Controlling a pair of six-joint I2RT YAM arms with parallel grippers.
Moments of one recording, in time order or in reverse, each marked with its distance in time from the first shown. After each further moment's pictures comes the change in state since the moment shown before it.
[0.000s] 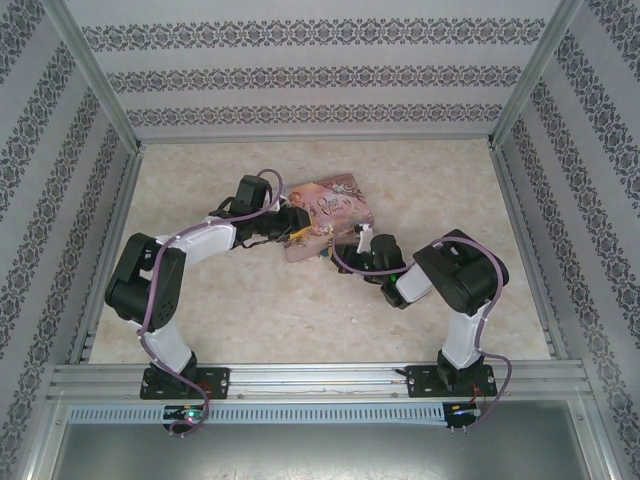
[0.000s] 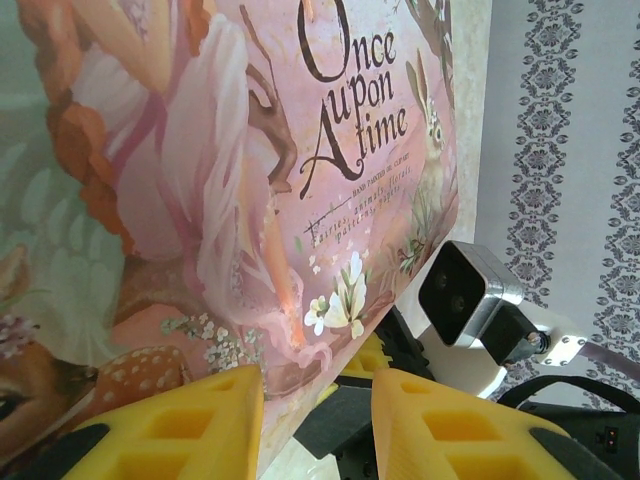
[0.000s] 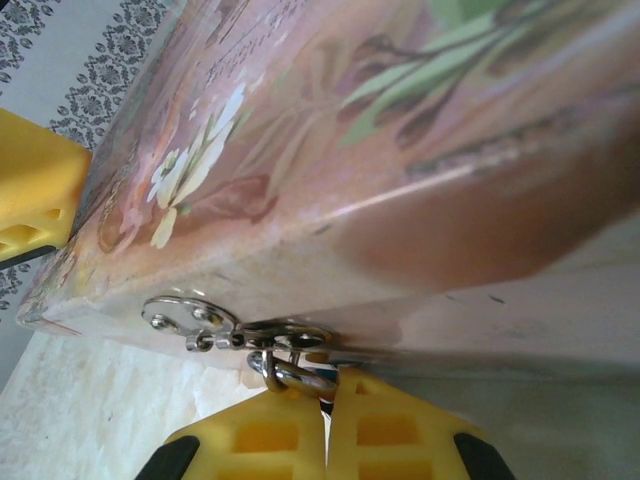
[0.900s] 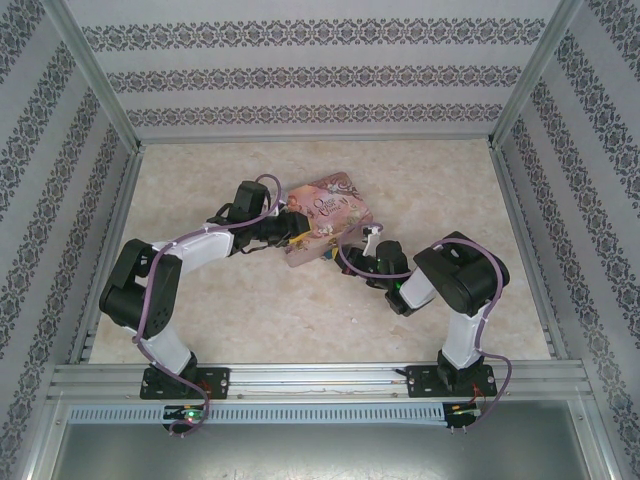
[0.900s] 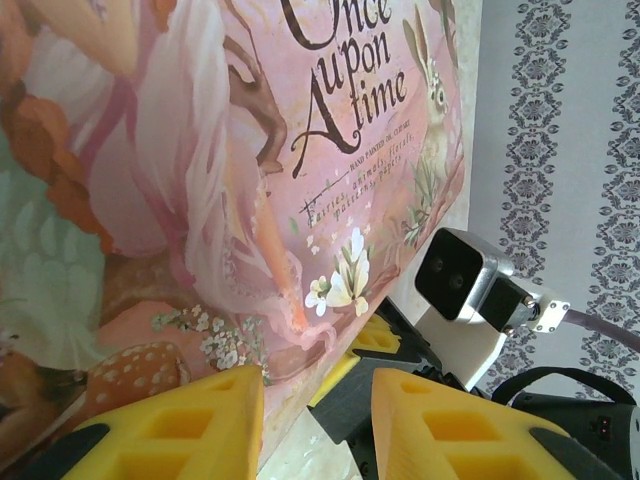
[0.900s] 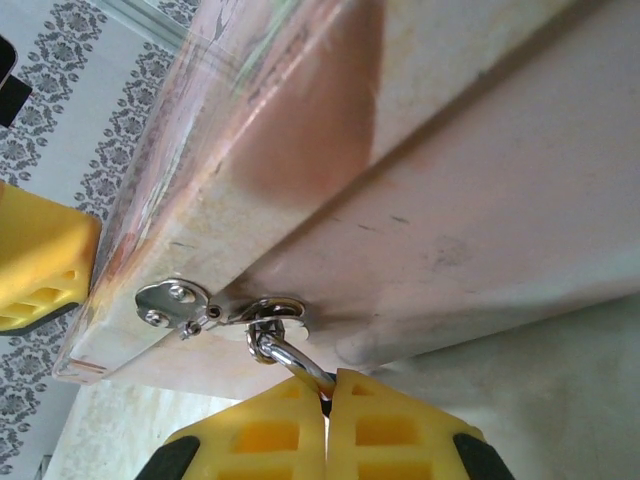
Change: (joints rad) left arm -0.012 -0.047 -0.068 0.047 0.000 -0.020; right arm -0.001 -0.005 -0.066 0.118 0.027 0.167
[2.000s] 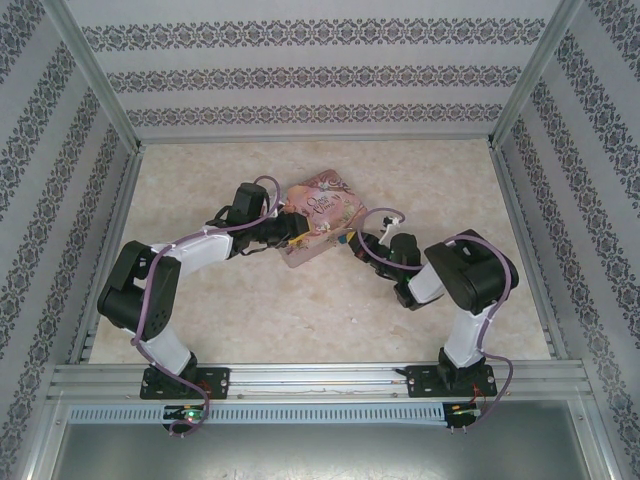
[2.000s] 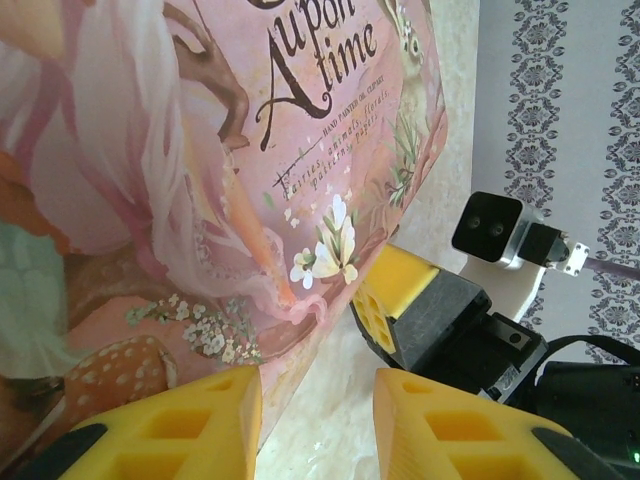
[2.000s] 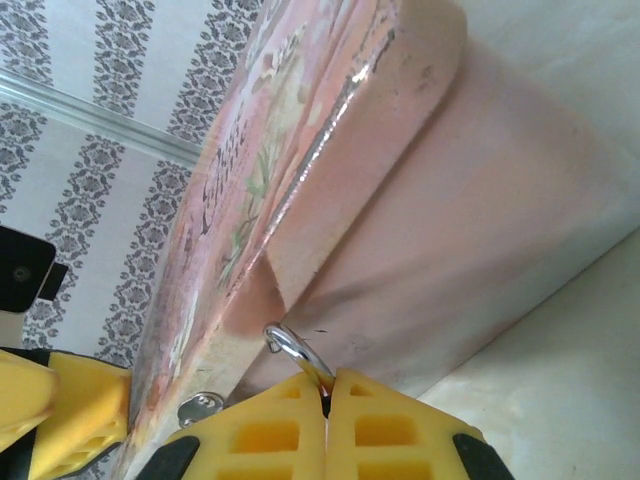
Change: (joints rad) left arm -0.001 -0.015 -0.027 0.031 -0.019 -0.003; right arm -0.111 -0.026 -0.004 0.051 0.009 0.152
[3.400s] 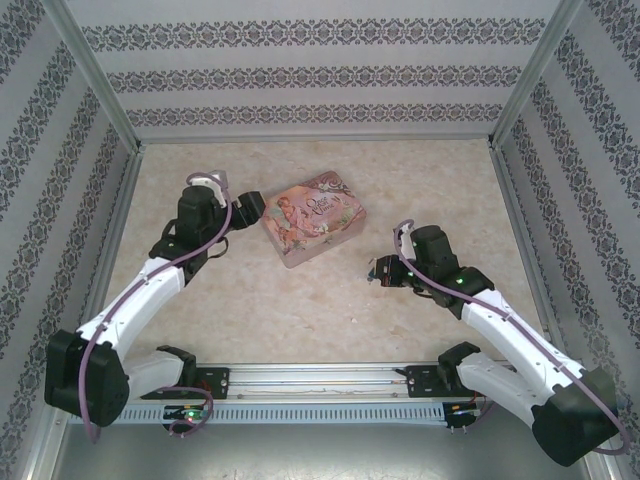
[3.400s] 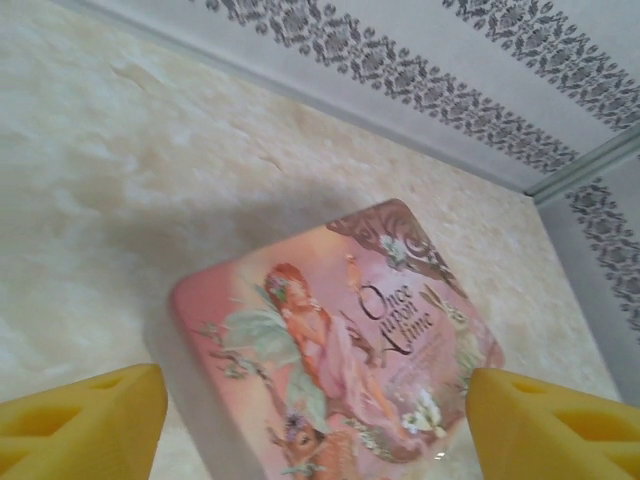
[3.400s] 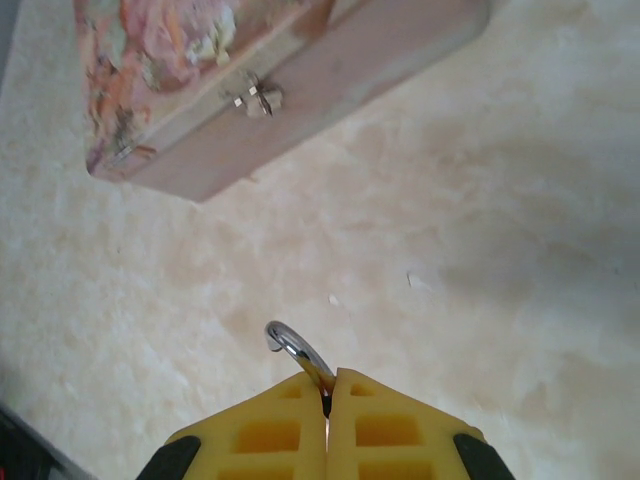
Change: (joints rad) left arm 0.121 -0.531 -0.148 -0.108 -0.537 0.307; right arm 0.039 -0.930 0.231 -1.726 0.028 -0.483
